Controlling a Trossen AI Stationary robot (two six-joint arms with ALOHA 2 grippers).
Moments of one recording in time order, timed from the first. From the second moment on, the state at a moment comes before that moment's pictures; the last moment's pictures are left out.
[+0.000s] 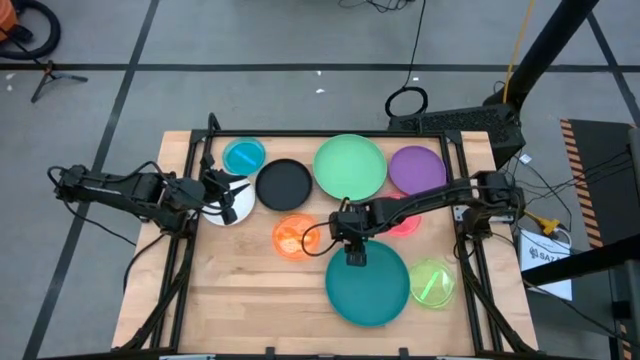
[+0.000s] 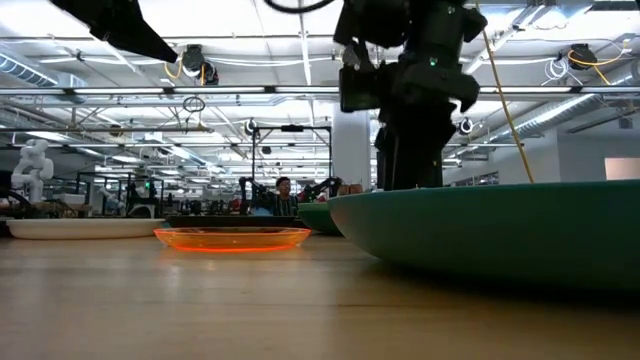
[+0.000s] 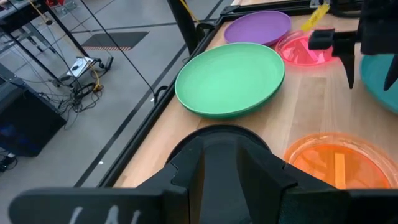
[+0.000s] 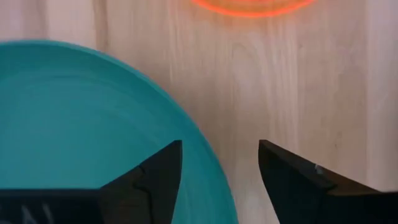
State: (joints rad) left arm -0.17 0.68 0.74 -0.60 -0.63 -0.06; right arm 0.09 1.81 1.21 -0.65 -0.06 0.17
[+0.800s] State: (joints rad) left arm -0.17 0.68 0.74 -0.60 -0.63 -0.06; right arm 0.09 1.90 1.21 -0.59 -0.11 0.12
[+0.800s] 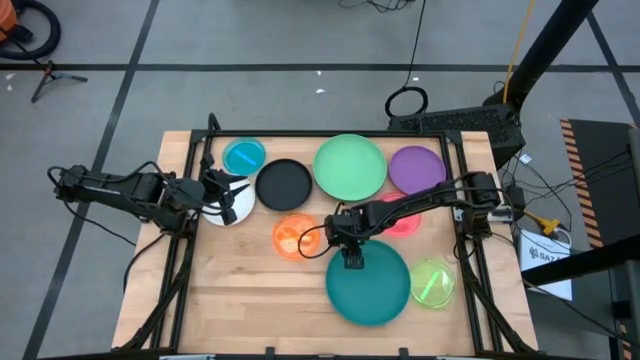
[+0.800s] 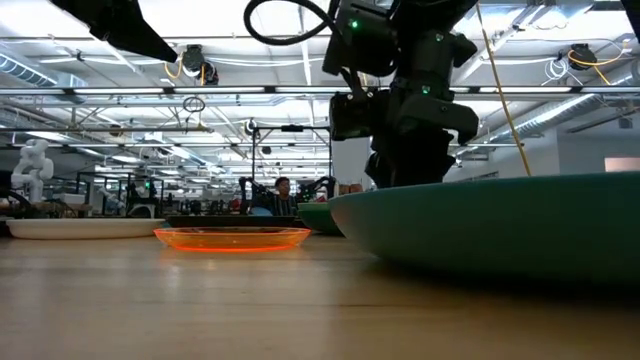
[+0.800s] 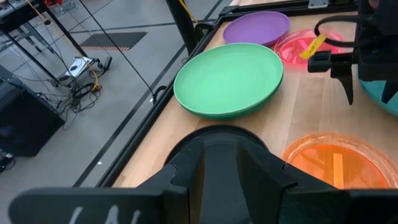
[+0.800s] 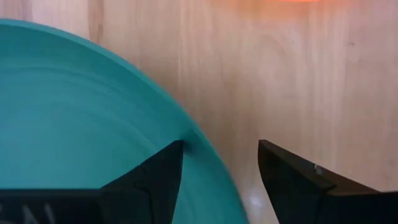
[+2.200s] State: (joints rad) left arm -0.17 0.68 0.74 -0.60 -0.63 -0.06; right arm 0.03 1.75 1.21 -0.61 -0.28 0.13
